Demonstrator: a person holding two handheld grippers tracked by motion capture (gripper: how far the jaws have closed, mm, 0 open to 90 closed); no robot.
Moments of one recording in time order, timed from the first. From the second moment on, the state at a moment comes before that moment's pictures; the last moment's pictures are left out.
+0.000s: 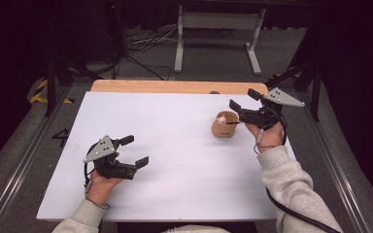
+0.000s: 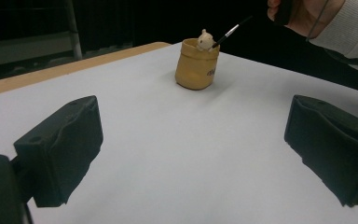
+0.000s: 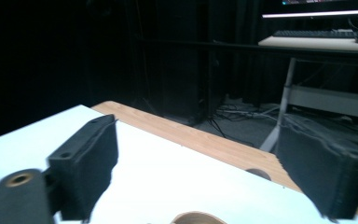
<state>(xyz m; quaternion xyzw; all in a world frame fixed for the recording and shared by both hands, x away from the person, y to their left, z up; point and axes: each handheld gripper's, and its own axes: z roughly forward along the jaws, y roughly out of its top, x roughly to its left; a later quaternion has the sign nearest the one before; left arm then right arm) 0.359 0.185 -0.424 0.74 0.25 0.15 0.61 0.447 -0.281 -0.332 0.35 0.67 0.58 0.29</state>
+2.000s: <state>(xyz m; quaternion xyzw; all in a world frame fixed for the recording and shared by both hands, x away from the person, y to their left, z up) 0.329 0.221 -0.435 0.72 0.28 0.15 0.62 0.341 -0.317 -0.419 0.26 0.73 0.58 0.24</state>
